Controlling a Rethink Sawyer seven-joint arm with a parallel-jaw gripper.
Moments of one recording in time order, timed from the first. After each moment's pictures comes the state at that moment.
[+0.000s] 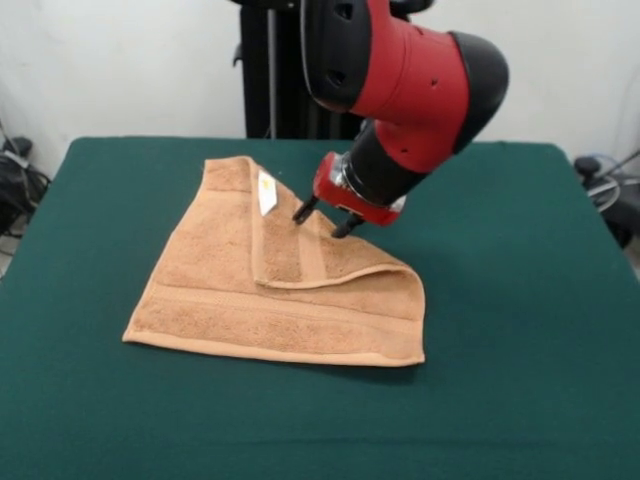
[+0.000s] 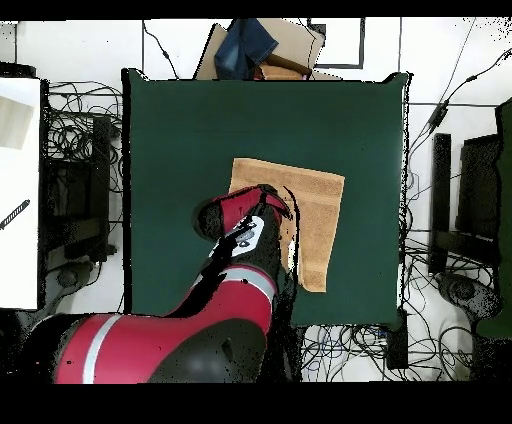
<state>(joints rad) 0.08 -0.27 -0.24 1.42 -0.35 0.74 2.04</state>
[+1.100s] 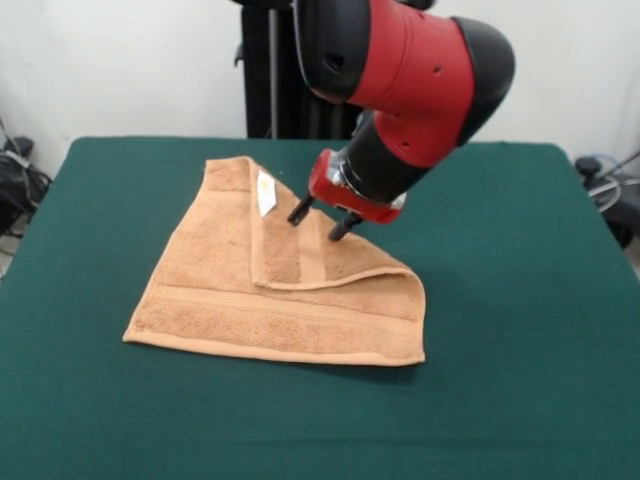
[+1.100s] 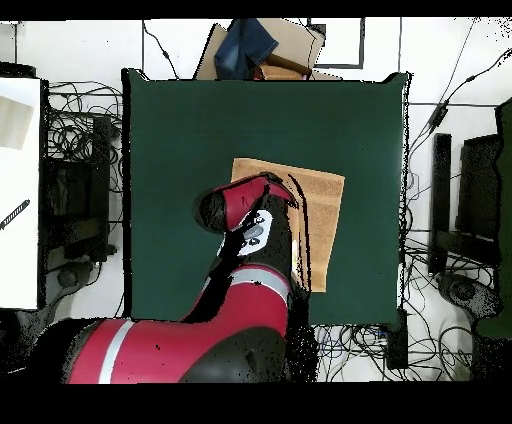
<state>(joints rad) 0.03 -0.33 -0.18 1.39 -0.43 0.80 2.00</state>
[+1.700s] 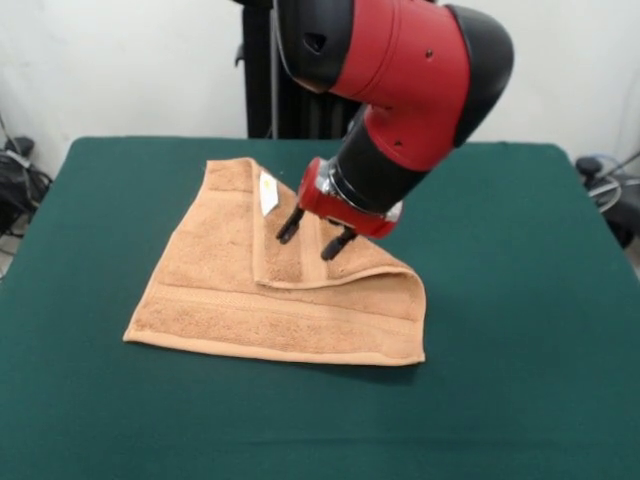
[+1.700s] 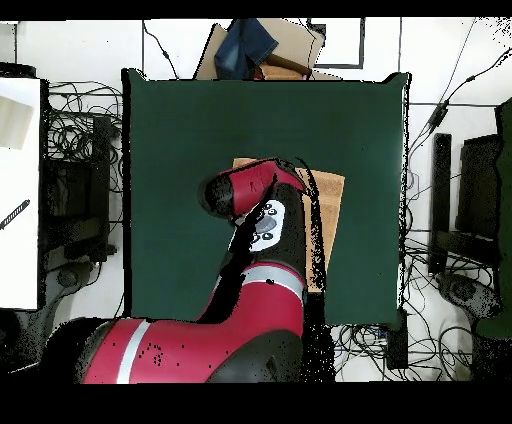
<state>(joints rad) -0.01 -0.35 -0.15 1.32 -0.44 0.80 2.00</state>
